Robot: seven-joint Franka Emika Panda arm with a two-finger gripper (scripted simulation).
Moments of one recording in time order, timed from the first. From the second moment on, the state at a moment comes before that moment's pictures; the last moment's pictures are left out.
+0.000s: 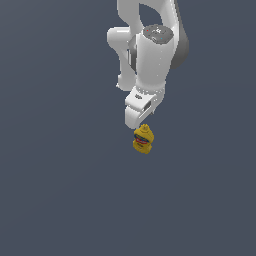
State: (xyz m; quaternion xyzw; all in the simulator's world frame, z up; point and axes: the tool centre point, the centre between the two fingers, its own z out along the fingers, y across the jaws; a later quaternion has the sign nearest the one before) arm -0.044 0.066 0.227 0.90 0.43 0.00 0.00
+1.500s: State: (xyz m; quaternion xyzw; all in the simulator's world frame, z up) arm -0.042 0.072 0.171 0.89 0.47 0.00 0.00
